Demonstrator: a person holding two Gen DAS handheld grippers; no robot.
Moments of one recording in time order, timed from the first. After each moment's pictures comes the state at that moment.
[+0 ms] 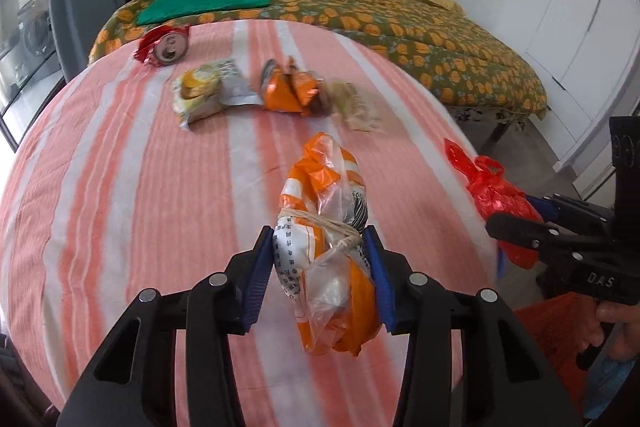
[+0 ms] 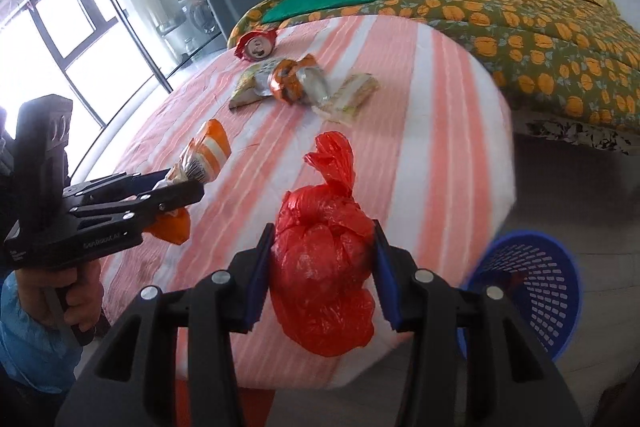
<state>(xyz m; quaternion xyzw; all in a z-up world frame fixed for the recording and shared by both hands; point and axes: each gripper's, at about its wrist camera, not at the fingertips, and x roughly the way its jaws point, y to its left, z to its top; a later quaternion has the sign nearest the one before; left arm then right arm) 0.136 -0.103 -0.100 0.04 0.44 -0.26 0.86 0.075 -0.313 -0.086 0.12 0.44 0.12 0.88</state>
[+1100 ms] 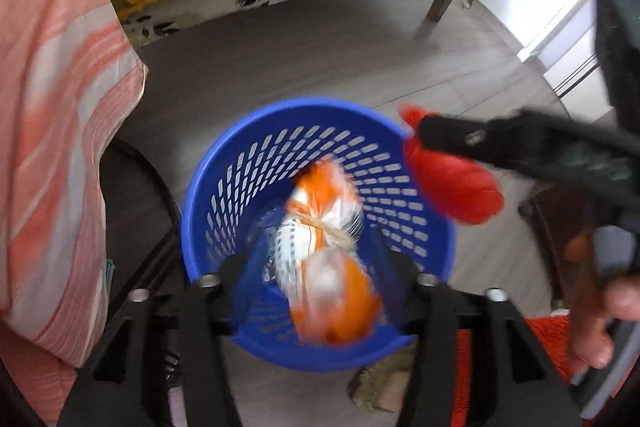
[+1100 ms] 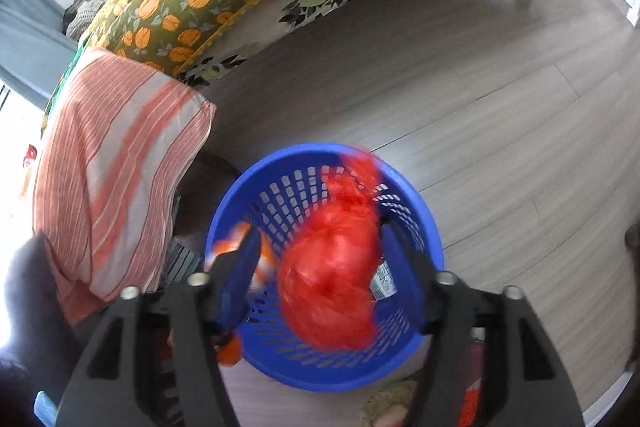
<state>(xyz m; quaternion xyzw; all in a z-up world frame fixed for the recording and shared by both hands) 0.115 -0.449 -0.287 0.15 0.55 -0.35 0.74 0.046 -0.612 -0.261 0.32 0.51 -0.12 0.79</state>
